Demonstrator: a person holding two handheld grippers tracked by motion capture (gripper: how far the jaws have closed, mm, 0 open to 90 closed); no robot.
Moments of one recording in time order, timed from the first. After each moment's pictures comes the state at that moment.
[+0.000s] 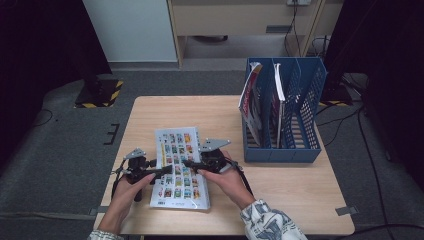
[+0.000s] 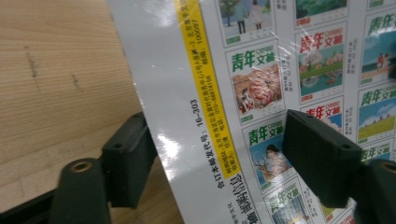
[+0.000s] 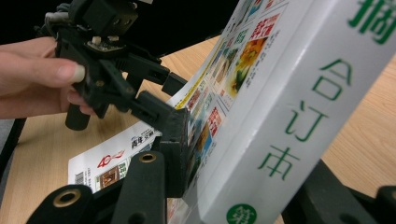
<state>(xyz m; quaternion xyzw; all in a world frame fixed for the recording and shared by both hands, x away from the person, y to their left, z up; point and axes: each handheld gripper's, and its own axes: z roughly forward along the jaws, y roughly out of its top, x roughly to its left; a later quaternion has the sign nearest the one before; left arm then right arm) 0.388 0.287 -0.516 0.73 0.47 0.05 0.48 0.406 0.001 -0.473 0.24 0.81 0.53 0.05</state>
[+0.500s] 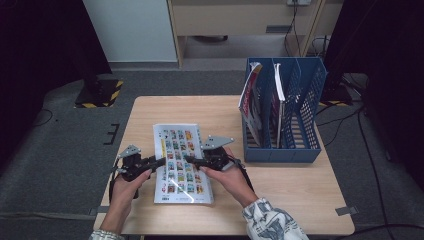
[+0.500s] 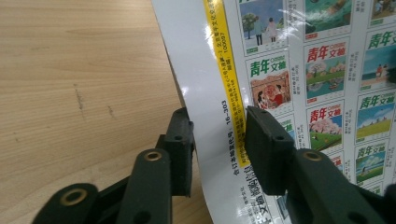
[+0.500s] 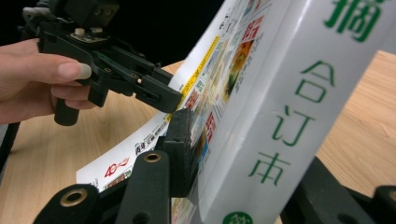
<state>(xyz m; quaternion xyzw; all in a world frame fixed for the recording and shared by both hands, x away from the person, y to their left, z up) 0.382 0.288 -0.494 0.72 0.48 0.11 0.49 0.408 -0.006 -0.462 0.23 0.80 0.54 0.08</state>
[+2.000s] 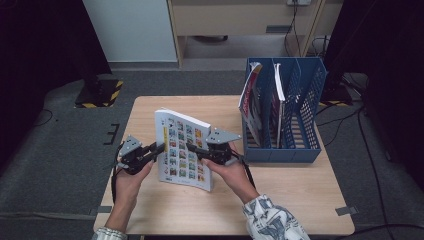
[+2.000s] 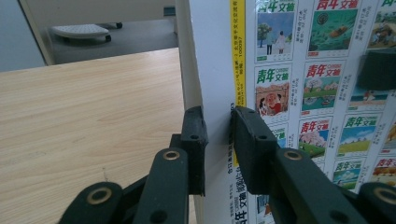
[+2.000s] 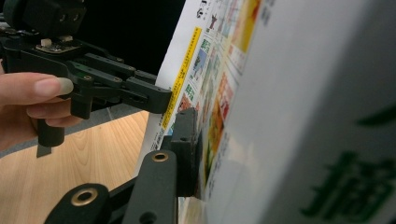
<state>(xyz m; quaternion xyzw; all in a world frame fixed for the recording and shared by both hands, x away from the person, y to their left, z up) 0.378 0.270 -0.451 0.71 0.43 0.23 0.51 0.413 -0.014 -0.441 0.23 0.76 0.60 0.13</state>
